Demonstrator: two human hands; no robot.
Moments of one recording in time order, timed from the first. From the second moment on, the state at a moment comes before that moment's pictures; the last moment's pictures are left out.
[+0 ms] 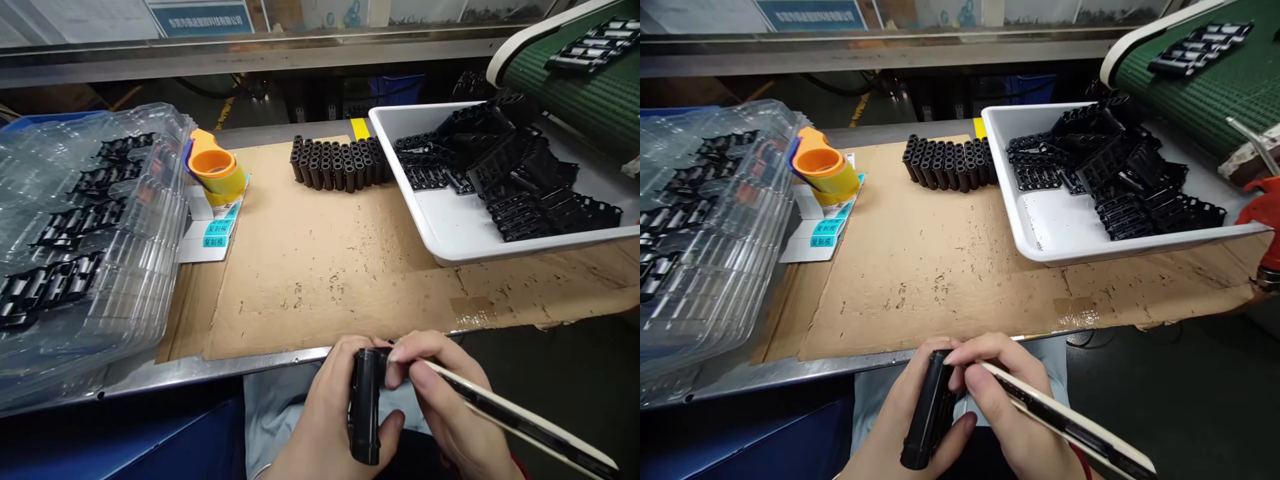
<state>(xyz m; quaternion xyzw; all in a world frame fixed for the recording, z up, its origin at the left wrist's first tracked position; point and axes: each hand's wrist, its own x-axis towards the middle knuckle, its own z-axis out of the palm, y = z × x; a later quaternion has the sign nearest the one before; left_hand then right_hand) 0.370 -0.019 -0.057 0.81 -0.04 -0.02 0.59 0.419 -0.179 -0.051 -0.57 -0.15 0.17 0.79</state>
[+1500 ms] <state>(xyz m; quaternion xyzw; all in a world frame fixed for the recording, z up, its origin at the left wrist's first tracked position) 0.377 -0.014 -0.061 0.65 -0.03 0.06 0.76 0.428 -0.178 -0.040 -0.48 -0.10 0.13 0.86</state>
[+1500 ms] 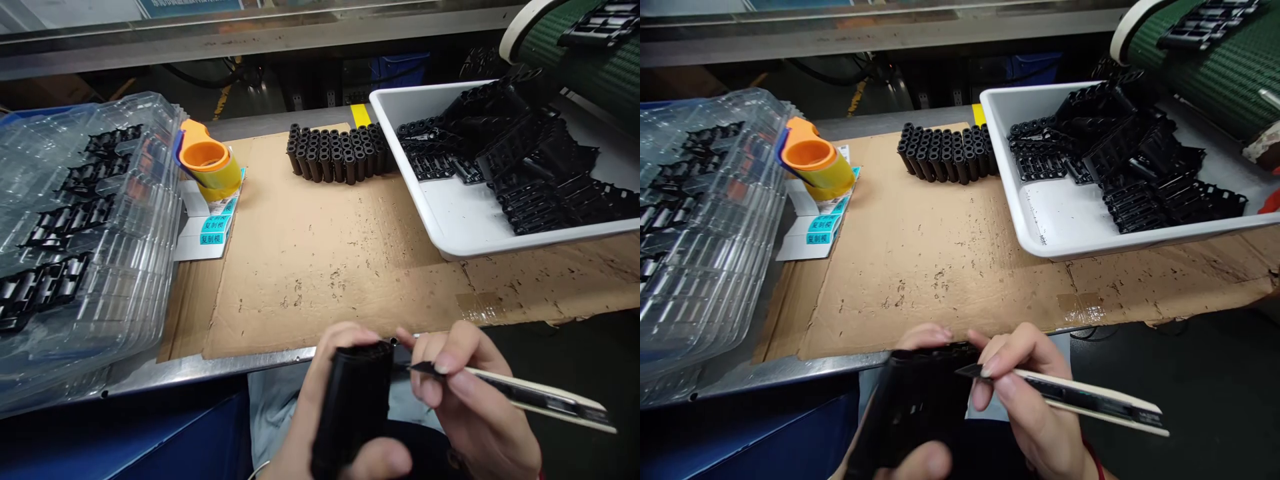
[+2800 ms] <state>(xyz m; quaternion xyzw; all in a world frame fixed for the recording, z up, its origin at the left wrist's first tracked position) 0.360 -0.037 -0.079 0.00 0.13 -0.24 0.96 0.424 -0.152 -0.057 -0.47 -0.12 0.07 0.87</state>
